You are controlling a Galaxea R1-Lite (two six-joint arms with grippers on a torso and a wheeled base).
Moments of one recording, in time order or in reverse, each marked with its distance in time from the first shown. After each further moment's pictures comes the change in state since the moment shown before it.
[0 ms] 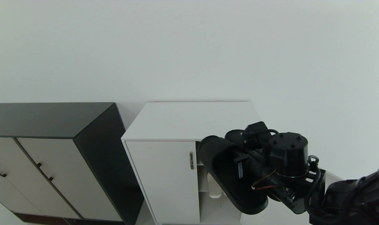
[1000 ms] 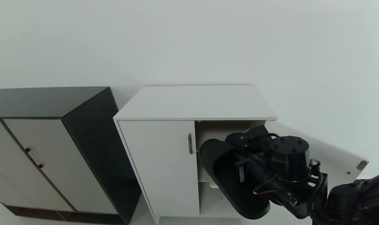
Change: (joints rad) left arm 0.000 0.000 0.000 0.001 0.000 0.000; right arm 0.009 -0.006 0.029 -0.001 -0.003 -0.001
